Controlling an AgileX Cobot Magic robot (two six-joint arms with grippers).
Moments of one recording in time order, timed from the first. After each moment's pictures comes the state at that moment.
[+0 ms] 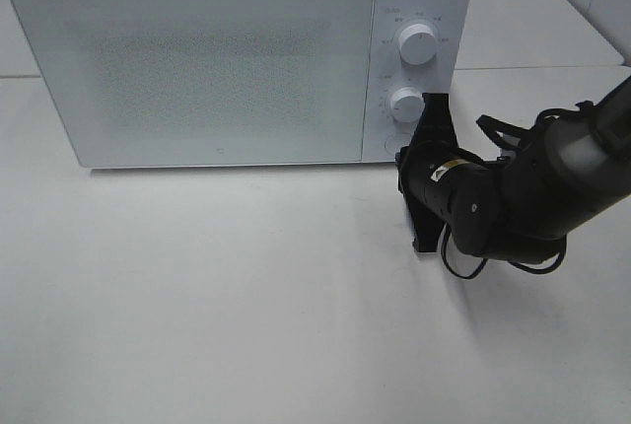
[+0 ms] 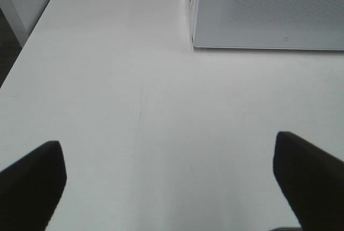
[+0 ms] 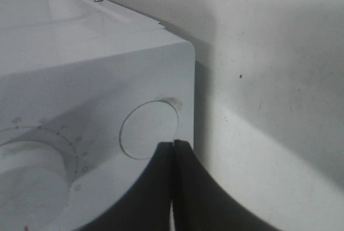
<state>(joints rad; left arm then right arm) 0.06 0.00 -0.52 -0.07 1.08 0.03 0.55 2.06 -0.75 0.57 -0.88 1.41</state>
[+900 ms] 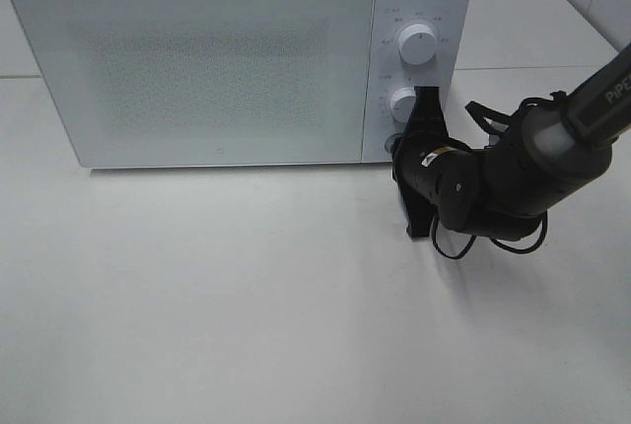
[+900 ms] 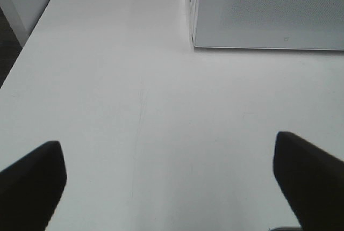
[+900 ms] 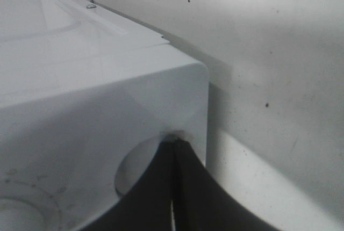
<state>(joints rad) 0.06 0.00 -0.52 -0.07 1.08 0.03 0.50 2.14 -0.87 0.55 -0.83 1.39</state>
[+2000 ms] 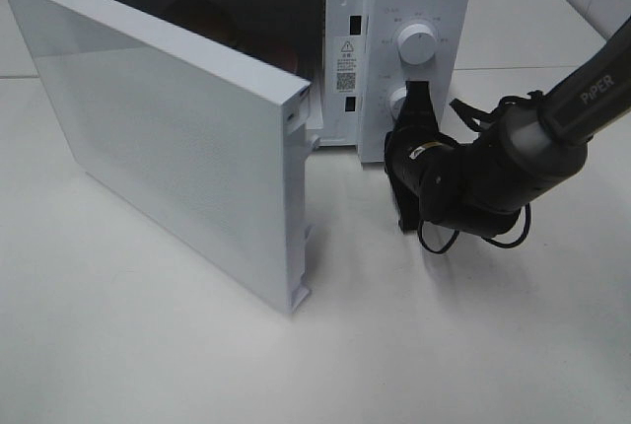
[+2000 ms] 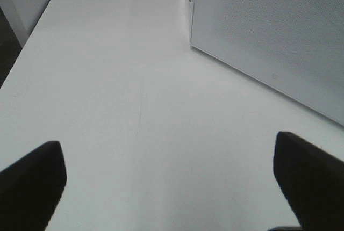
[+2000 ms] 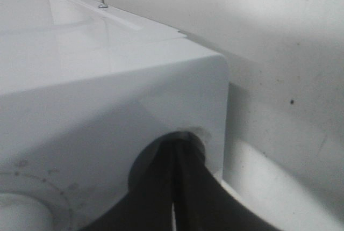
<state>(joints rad) 0.06 0.00 -0.52 -0.07 1.08 0.03 0.52 2.16 -0.93 0.65 -0.85 1.30</state>
